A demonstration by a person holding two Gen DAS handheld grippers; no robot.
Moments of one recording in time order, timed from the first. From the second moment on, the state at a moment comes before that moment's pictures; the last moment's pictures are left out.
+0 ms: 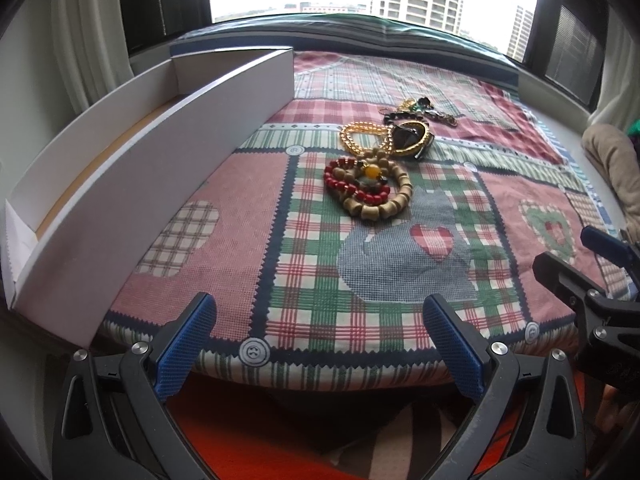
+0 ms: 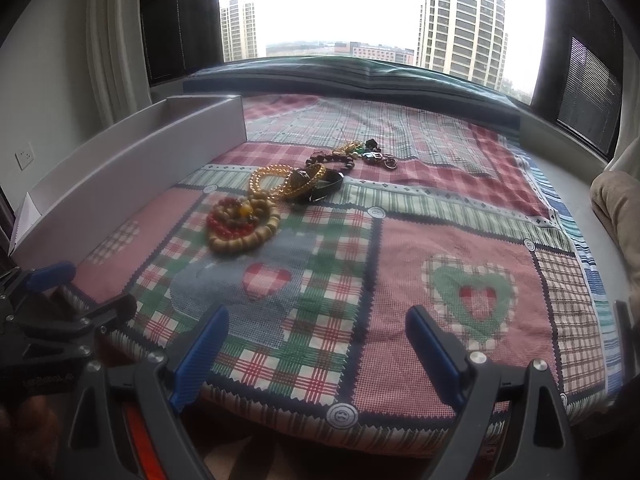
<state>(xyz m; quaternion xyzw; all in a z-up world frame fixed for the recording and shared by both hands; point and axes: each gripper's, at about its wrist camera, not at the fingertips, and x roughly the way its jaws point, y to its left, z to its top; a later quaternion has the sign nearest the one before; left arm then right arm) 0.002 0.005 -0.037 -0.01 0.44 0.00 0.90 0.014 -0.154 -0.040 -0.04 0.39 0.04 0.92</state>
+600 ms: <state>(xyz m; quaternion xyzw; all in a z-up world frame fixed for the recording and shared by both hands) -0.002 0.046 -0.045 -0.06 0.46 0.03 0.89 0.174 -0.092 -0.087 -0.07 0.45 0.23 0.86</state>
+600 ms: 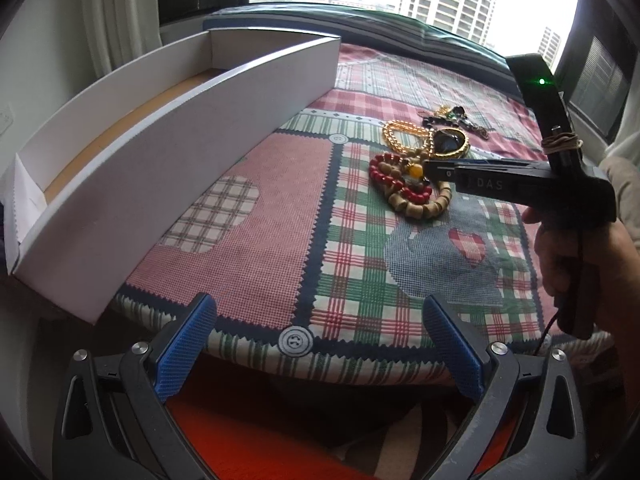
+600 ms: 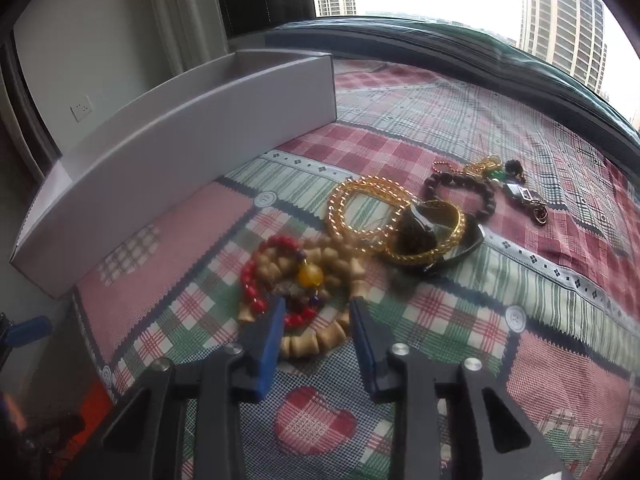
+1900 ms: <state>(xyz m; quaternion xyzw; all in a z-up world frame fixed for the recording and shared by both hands) 0.014 0.037 -0.066 -0.06 0.49 0.01 0.87 0.150 -0.265 -0.102 0.12 0.50 0.07 0.86</state>
